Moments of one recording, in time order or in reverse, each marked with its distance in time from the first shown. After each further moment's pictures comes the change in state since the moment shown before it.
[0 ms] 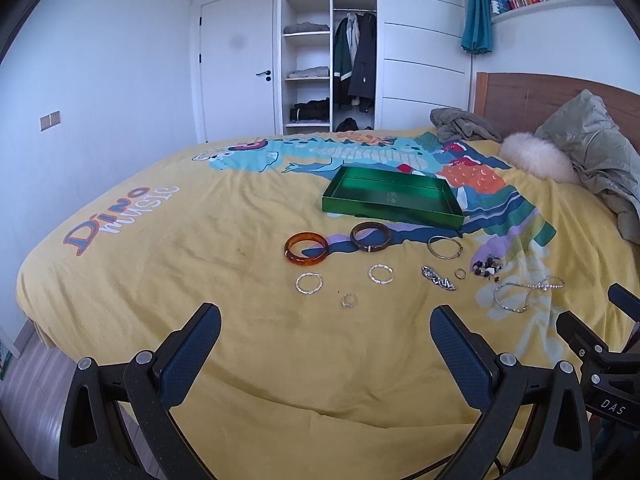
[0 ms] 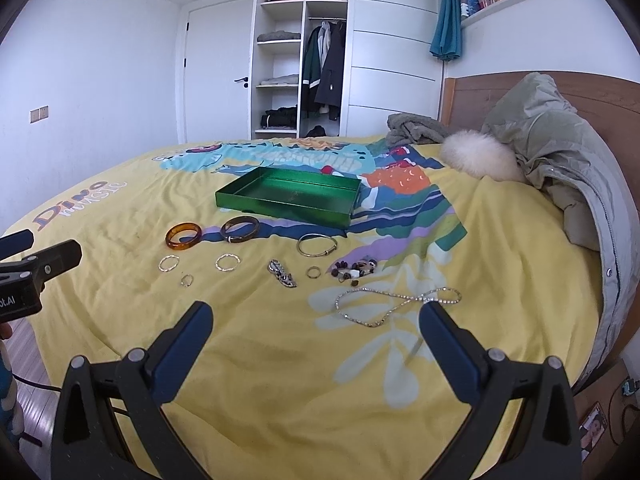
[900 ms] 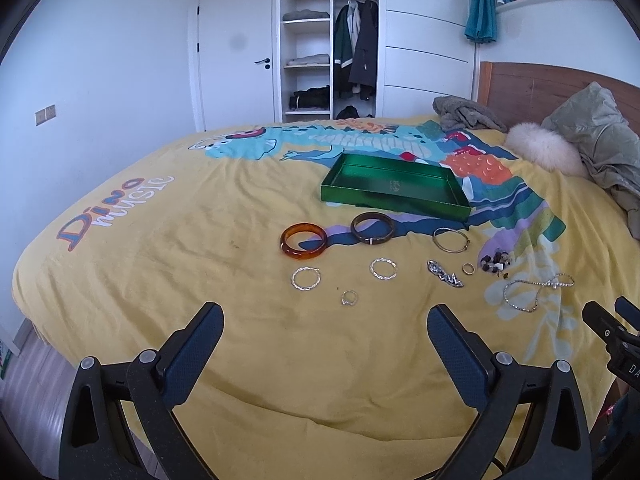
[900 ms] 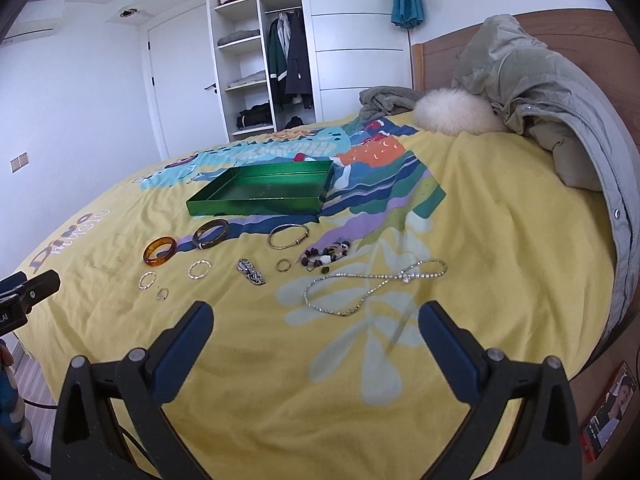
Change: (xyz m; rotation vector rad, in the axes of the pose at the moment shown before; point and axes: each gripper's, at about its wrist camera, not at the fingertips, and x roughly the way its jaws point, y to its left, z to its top) left arm 0.031 -0.001 0.003 -0.001 0.052 -0.007; right arm 0.026 -0.056 -0.010 0.188 0.043 0.018
